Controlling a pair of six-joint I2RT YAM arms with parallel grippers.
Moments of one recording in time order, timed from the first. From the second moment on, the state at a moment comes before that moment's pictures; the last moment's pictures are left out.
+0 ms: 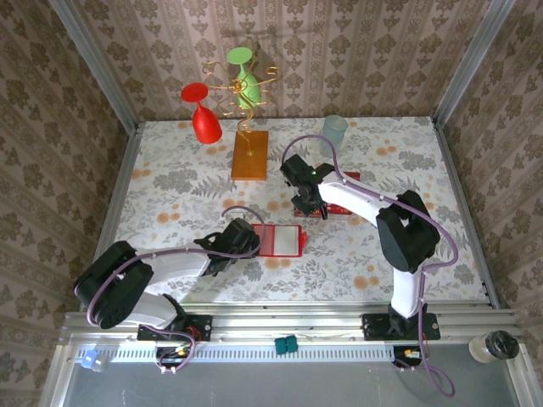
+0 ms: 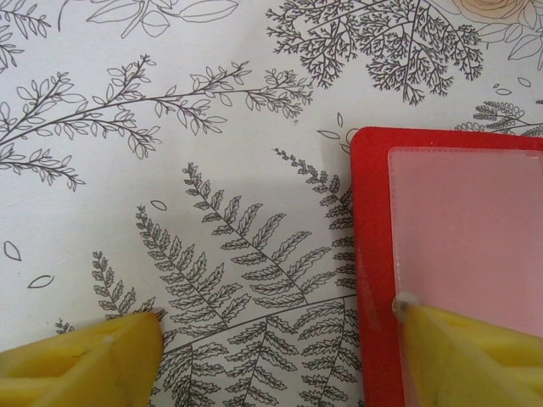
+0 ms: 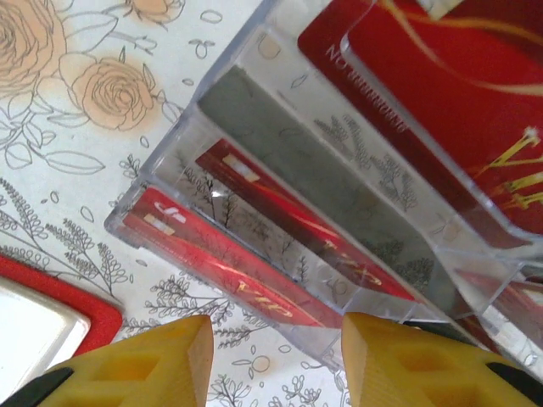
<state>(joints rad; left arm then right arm) -0.84 1.39 0.49 -0.05 -0.30 -0.66 0.62 1.90 1.45 -0.83 0.31 -0.01</state>
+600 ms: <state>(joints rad) -0.85 1.40 0.49 -0.05 -0.31 -0.66 0.62 1.97 1.48 -0.83 0.33 -0.03</state>
